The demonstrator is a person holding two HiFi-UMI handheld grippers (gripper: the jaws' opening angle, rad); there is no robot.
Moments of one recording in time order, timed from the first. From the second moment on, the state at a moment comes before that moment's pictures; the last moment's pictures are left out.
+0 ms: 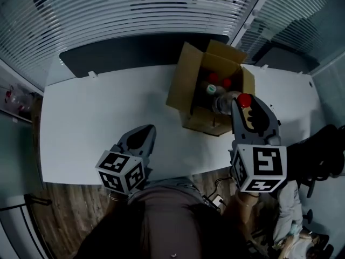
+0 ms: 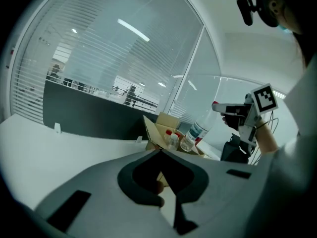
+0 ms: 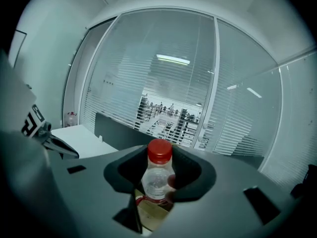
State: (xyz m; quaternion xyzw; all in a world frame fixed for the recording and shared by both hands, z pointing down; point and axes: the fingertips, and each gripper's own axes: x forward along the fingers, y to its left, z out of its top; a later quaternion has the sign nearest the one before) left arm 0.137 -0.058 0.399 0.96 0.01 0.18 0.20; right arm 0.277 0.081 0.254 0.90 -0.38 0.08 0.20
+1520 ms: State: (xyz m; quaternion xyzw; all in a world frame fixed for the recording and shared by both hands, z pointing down) left arm -0.072 -0.128 0.404 0.96 -0.05 0.17 0.19; right arm 0.083 -0.007 0.279 0.87 -0.45 0.07 0.19
